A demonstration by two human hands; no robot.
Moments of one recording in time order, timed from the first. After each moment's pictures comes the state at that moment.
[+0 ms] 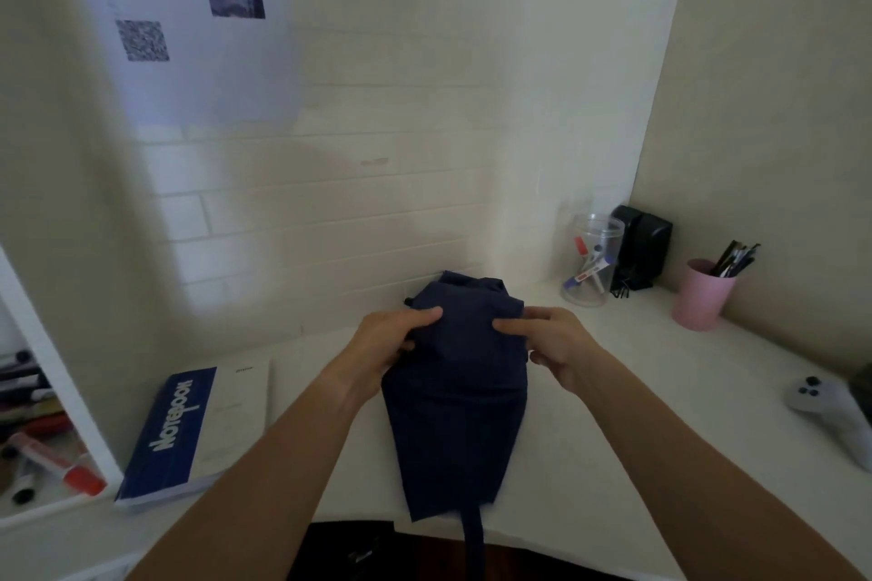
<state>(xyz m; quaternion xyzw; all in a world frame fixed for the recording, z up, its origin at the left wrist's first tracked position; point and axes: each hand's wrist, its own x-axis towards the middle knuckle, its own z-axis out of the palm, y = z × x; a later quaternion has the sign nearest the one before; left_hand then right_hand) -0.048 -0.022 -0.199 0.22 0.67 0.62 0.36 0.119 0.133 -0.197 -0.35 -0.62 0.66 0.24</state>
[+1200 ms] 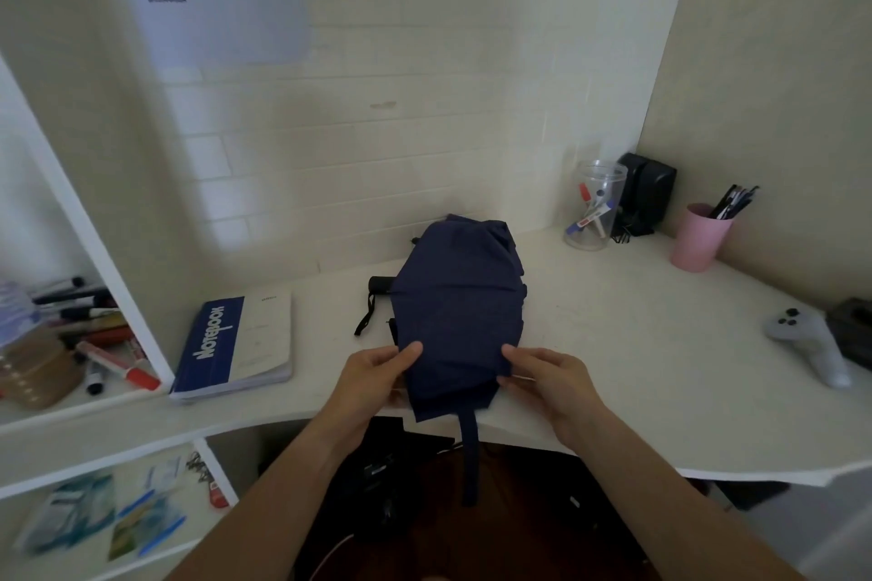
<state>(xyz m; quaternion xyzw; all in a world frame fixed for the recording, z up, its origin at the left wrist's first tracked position) 0.019 -0.122 -0.282 0.24 0.67 0.61 0.34 0.191 0.041 -0.280 -0.38 -0.48 0.75 0.27</state>
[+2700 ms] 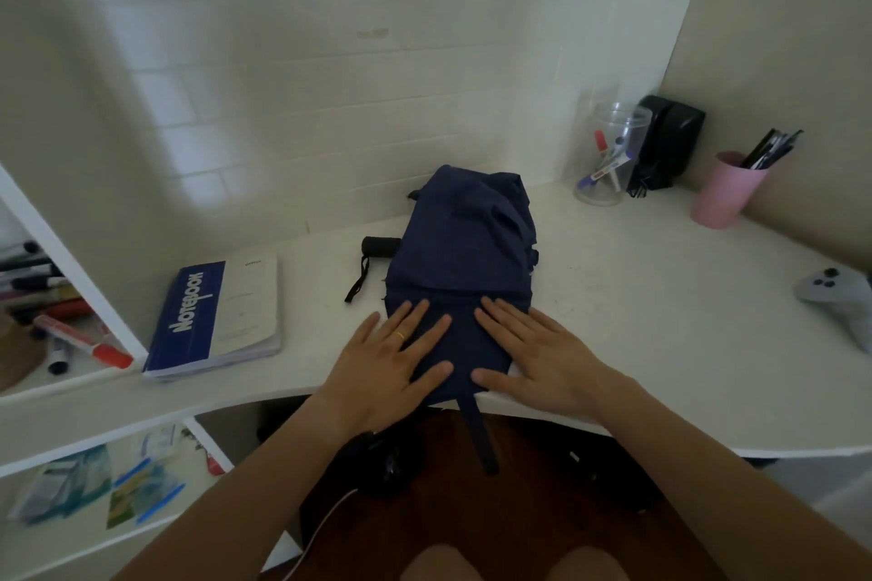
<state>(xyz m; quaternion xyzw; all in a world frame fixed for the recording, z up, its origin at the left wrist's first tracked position) -0.009 -0.110 -0.332 0.60 0.80 0.04 -0.01 0.175 0.074 -0.320 -0.15 -0.99 0.05 -0.01</state>
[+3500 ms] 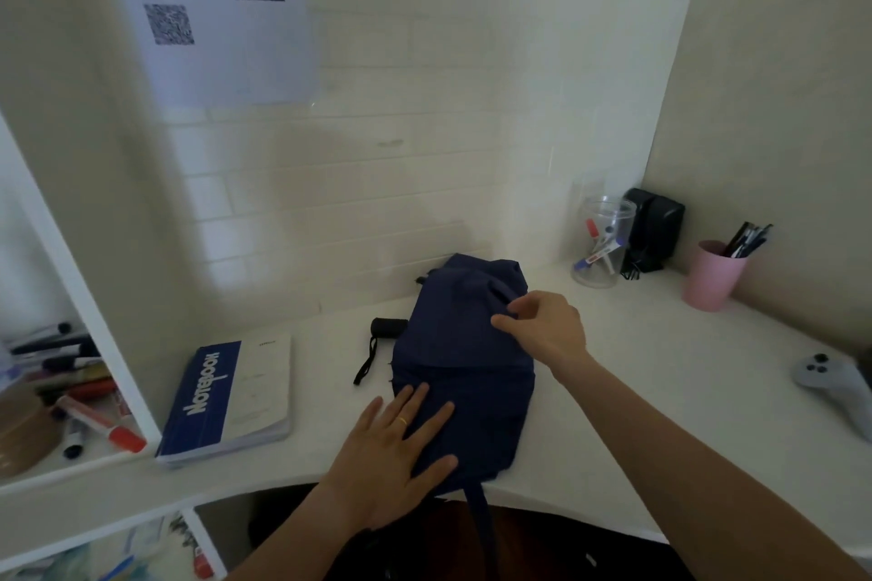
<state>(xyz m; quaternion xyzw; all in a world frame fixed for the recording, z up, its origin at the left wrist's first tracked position) -0.006 -0.119 -0.325 0.60 0.80 0.04 -0.01 0.108 0.107 -0.220 -0.43 -0.78 0.36 0.28</state>
